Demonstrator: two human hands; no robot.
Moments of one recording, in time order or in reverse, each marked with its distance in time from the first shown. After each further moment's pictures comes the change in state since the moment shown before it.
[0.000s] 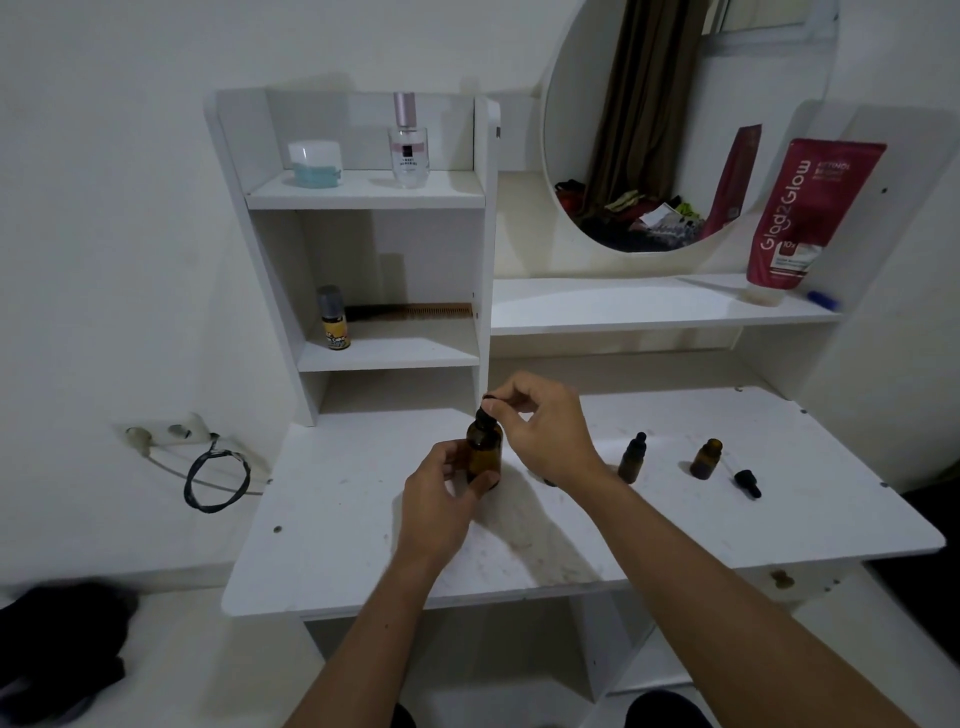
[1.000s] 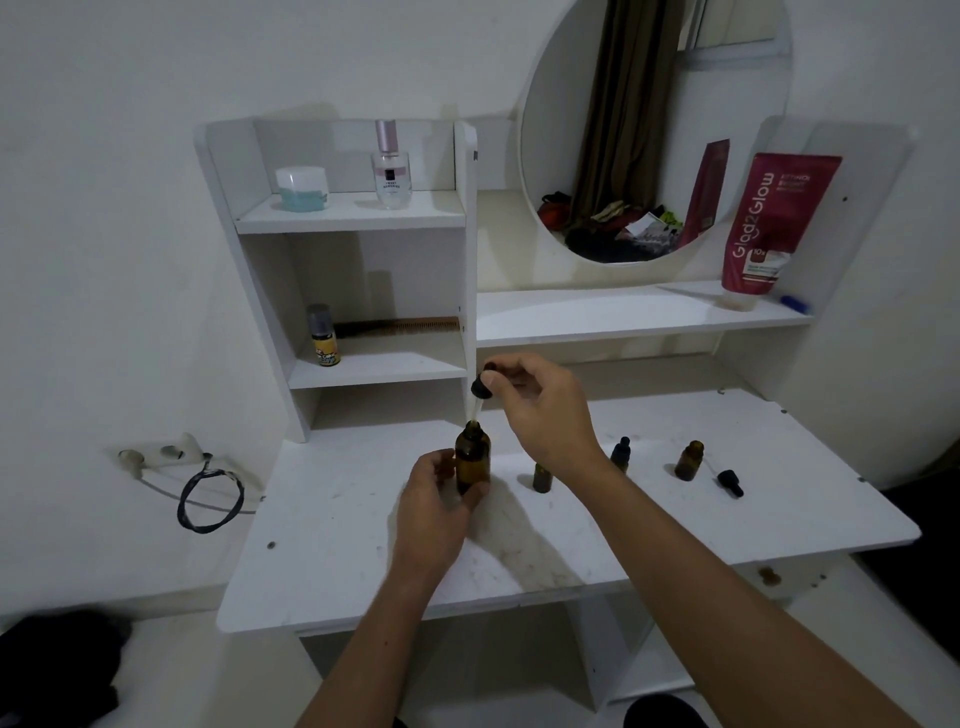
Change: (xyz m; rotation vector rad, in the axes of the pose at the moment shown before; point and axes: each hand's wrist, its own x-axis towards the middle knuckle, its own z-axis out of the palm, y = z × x) left_hand -0.004 0.000 0.004 0.040 0.025 -0.012; right_hand 0.005 -0.025 -0.024 0.184 0.109 0.009
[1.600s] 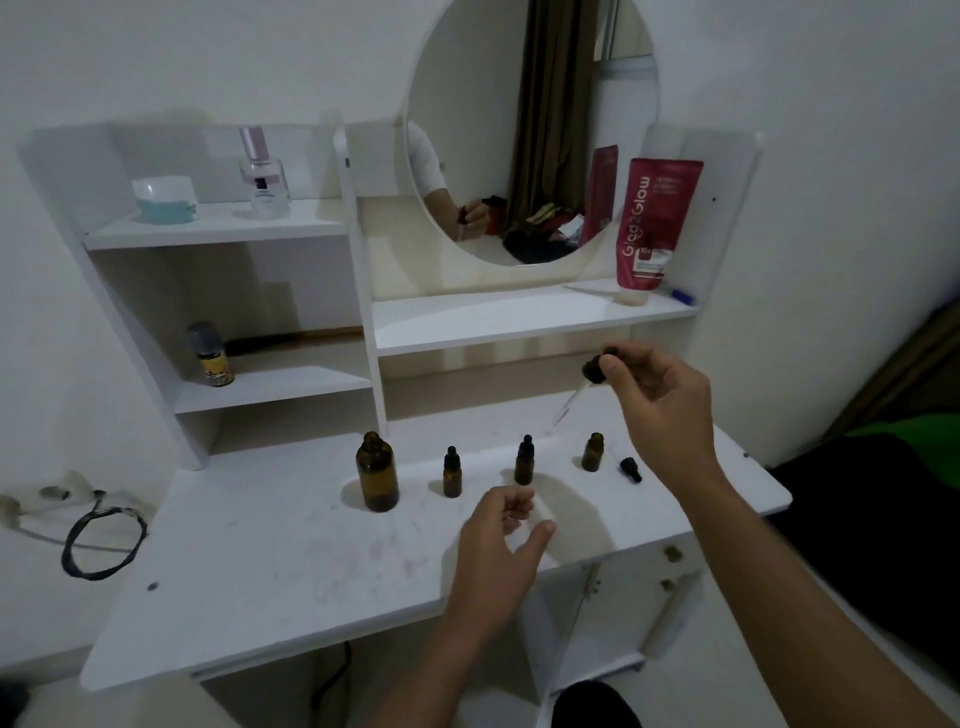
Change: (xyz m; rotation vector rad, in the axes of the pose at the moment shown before) left_hand -0.077 0.077 0.123 -0.158 -0.293 0.124; right_hand -0.038 0.032 -0.194 -0.027 0.348 0.002
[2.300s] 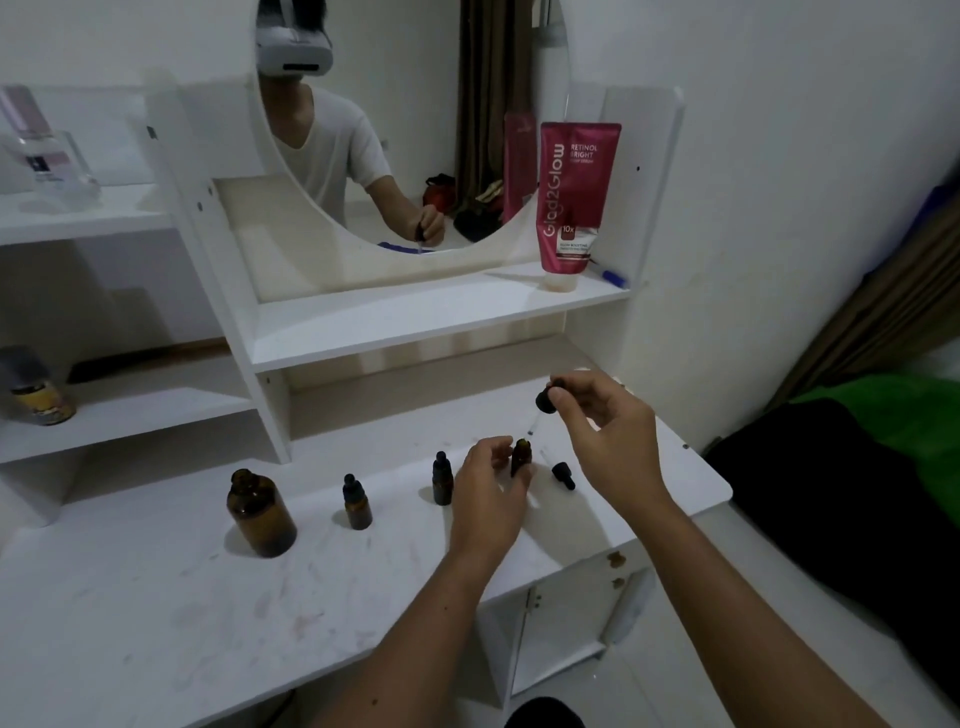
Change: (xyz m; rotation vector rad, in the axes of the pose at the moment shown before) left_hand 0.098 0.003 0.103 0.005 0.035 -0.015; right_hand 0.004 0.078 -0.031 -0.118 -0.007 0.066
